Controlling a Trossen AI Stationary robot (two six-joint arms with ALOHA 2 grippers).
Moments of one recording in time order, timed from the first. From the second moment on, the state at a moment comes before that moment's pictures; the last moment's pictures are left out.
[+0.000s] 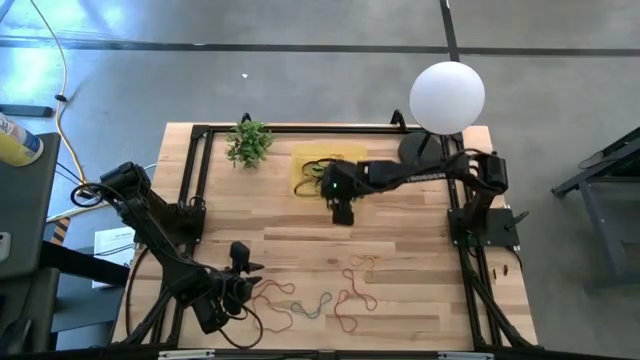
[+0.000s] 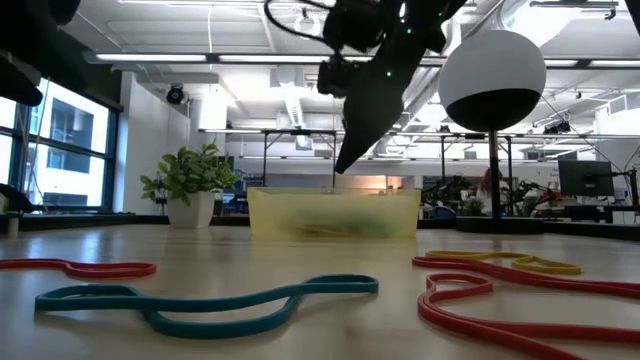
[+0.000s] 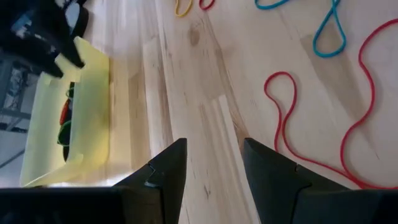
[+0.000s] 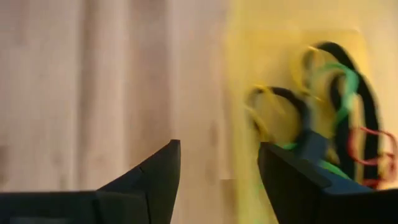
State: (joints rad) left arm -0.83 1.54 0.91 -0.68 -0.85 -0.40; right arm -0.11 1.82 1.33 -0.53 0.05 -0.11
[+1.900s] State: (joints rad) left arm -0.62 1.54 0.91 -0.57 -0.82 -0.19; right arm 0.65 1.92 1.33 -0.89 0.36 0.77
